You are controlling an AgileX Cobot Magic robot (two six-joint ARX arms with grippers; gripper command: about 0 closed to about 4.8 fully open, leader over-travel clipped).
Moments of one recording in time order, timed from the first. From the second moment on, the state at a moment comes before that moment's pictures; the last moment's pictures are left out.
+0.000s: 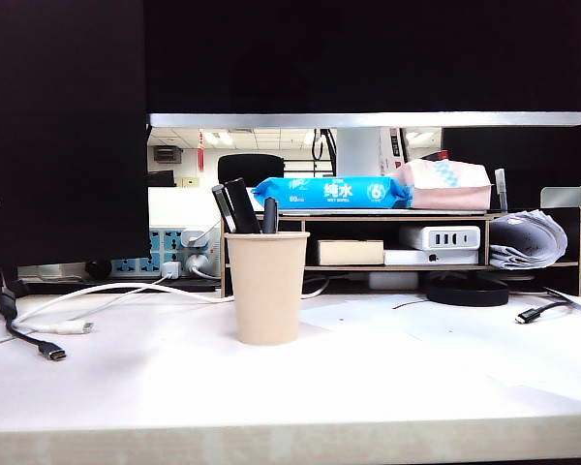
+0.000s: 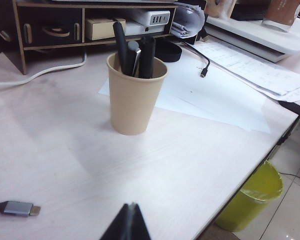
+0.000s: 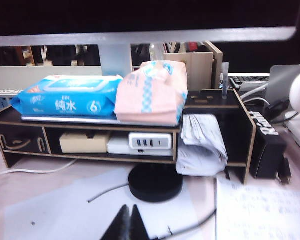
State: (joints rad) left arm -0.28 0.09 0.01 -0.11 0.51 -0.08; right arm 0.09 0.28 0.16 0.19 -0.10 0.04
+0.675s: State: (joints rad) left arm -0.28 0.09 0.01 -0.11 0.51 -0.08; right arm 0.01 0.00 0.01 0.02 -0.09 0.06
